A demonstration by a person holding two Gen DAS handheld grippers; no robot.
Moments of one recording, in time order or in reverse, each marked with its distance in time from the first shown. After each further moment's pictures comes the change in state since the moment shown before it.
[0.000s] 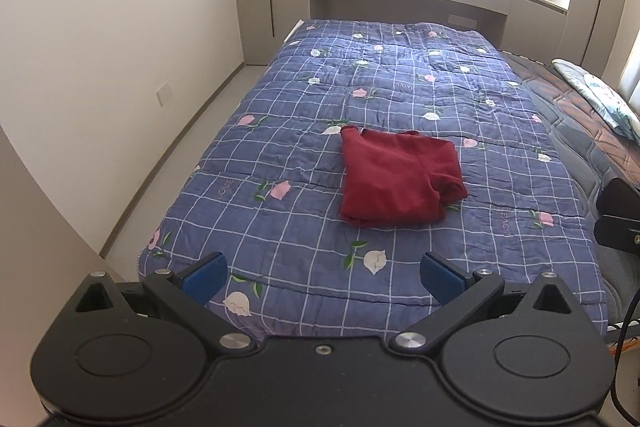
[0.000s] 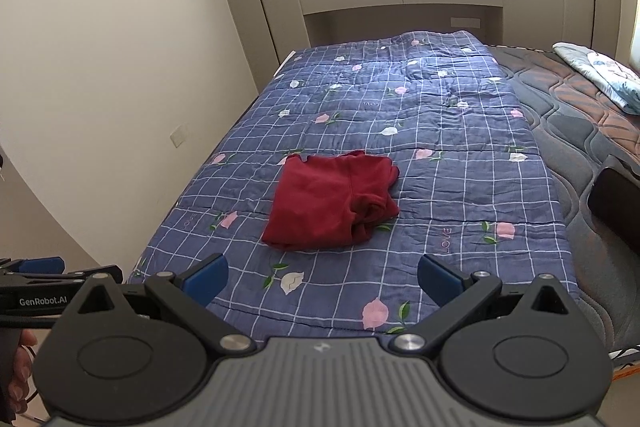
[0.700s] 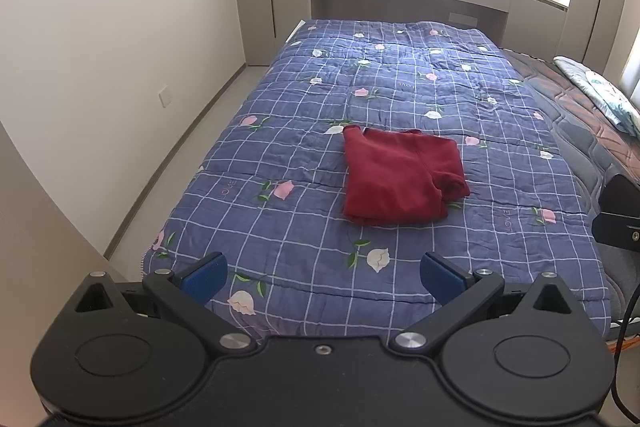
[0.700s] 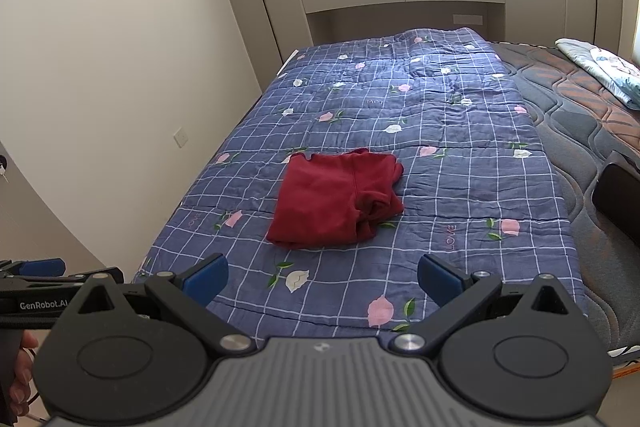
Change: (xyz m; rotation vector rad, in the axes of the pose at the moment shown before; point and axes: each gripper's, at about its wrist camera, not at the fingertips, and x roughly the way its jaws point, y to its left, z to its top) left arm -0.003 0.002 0.001 0.013 0.001 0.007; right arm 0.002 0.002 -0.002 0.008 0.004 0.012
